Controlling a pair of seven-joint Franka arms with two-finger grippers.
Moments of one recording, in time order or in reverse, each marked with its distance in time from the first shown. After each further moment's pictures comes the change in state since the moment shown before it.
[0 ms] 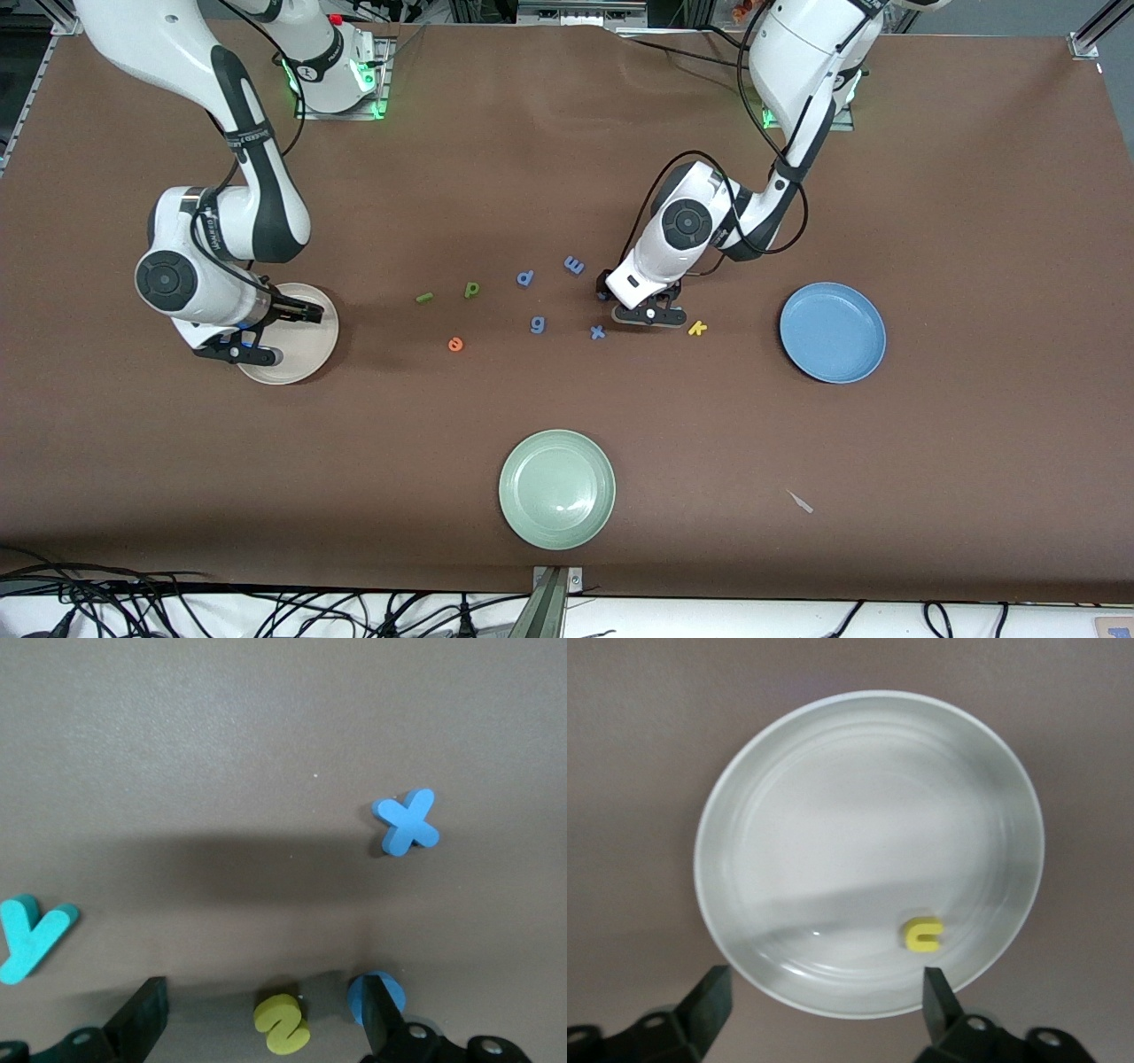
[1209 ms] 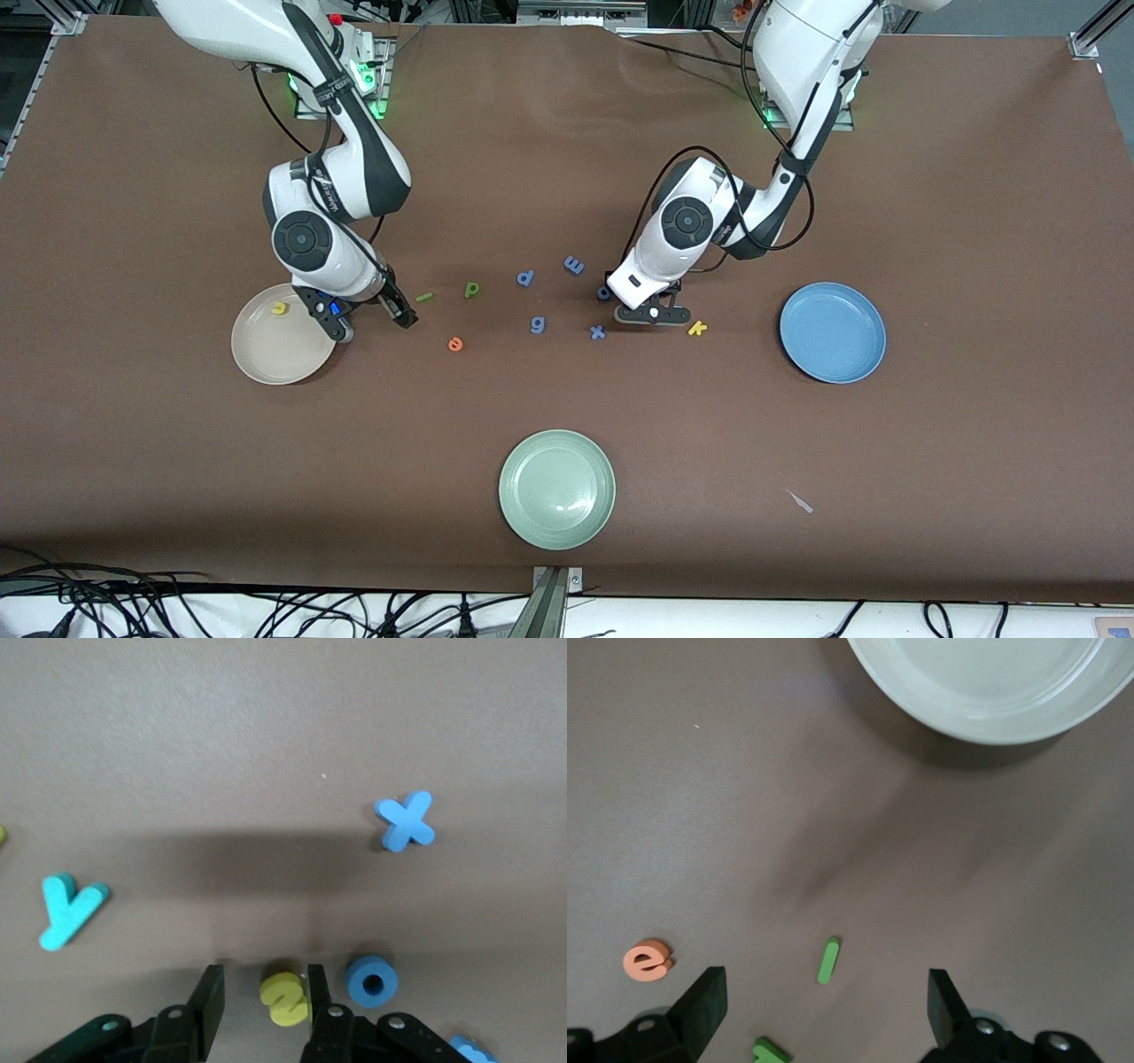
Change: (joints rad) left arm -0.023 -0.031 0.019 0.013 0.003 -0.076 -0.055; right arm 0.008 -0.049 0.290 -0.073 0.003 0.114 0.981
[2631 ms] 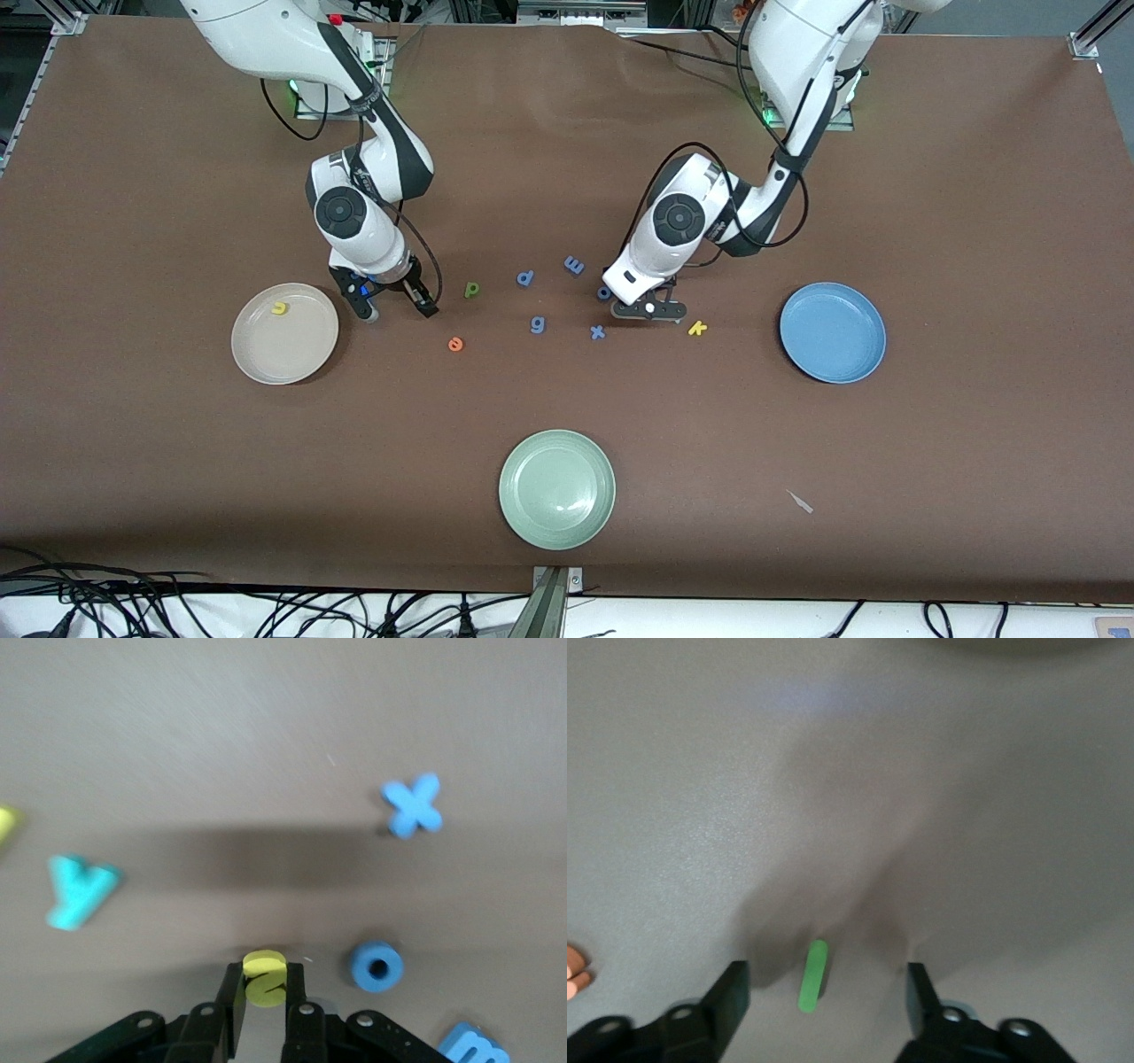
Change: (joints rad) left arm 0.014 -0.029 0.010 0.007 0.034 -0.065 -0.012; right arm 0.020 0.057 0.041 -0.187 0.000 0.369 0.085
